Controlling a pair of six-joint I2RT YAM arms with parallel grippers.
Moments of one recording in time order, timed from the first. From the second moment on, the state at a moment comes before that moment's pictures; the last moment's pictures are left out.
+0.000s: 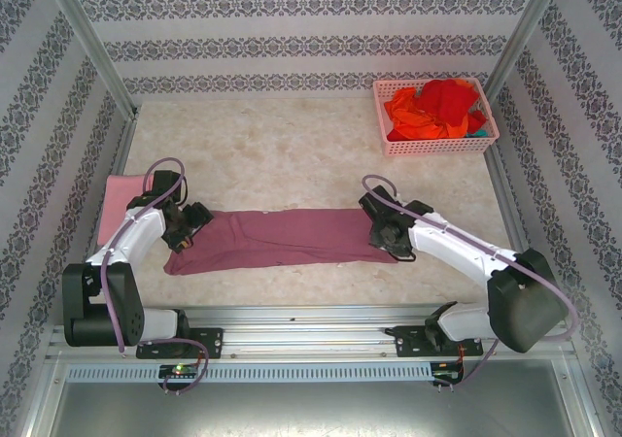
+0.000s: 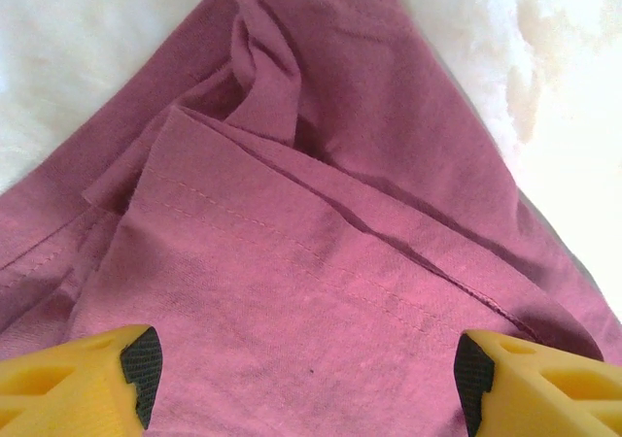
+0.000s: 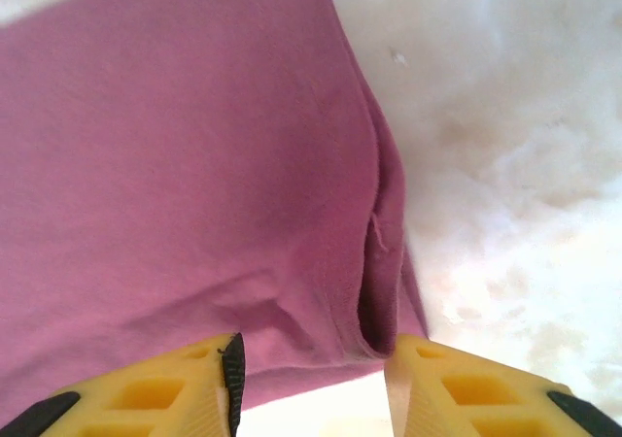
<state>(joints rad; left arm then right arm) 0.08 1.33 0.80 -0.72 0.13 -0.78 0.57 1.34 0.82 -0.82 0.23 0.94</state>
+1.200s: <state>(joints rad) 0.08 1.52 0.81 -0.61 0.14 -0.79 0.53 1.63 0.84 -0.41 0.08 0.80</state>
